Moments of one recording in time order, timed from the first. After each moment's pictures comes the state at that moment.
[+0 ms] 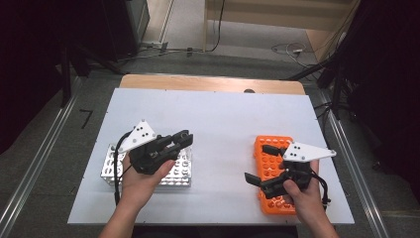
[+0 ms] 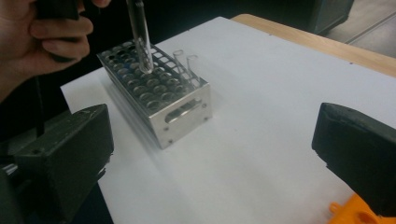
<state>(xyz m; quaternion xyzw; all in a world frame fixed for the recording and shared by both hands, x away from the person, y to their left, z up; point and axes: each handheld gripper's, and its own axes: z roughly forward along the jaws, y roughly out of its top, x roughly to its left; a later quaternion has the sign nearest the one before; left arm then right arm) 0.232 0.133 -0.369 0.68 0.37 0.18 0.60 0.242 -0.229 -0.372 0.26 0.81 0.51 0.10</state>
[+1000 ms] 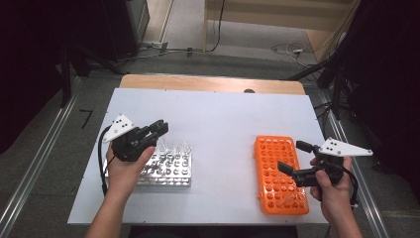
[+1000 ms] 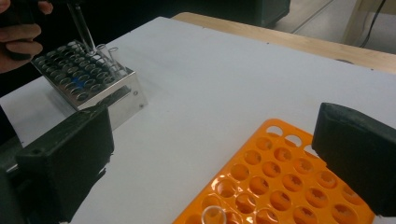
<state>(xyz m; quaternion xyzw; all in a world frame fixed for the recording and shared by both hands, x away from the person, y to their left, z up) 0.264 0.180 -0.403 0.66 0.42 0.23 0.58 0.262 -0.306 -0.383 0.34 0.78 0.50 0.14</state>
